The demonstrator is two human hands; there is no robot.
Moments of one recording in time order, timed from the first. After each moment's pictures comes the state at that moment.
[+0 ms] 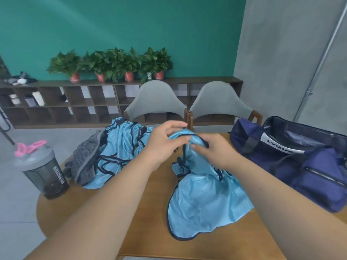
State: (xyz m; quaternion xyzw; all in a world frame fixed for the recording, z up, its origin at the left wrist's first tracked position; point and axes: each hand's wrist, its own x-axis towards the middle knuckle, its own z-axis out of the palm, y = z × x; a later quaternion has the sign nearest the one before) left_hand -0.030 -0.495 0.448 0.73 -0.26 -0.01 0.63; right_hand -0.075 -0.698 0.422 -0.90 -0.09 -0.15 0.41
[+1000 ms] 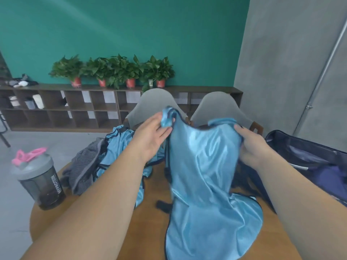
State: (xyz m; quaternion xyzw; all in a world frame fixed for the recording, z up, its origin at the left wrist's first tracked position) left_hand 0.036 -0.477 0.476 0.45 -0.10 -0.15 0.87; right_hand -0.049 -0.773 0.457 -0.55 0.13 -0.13 0.81
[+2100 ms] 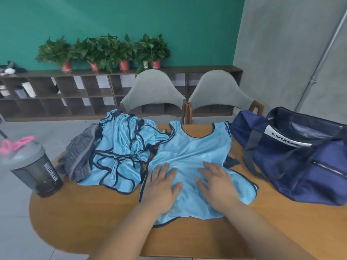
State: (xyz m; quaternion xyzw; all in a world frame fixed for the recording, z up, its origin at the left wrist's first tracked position) left_hand -0.028 -0.472 0.262 0.96 -0.27 0.00 0.11; right_hand -0.106 -0.688 0.274 -0.98 0.07 -0.09 0.15
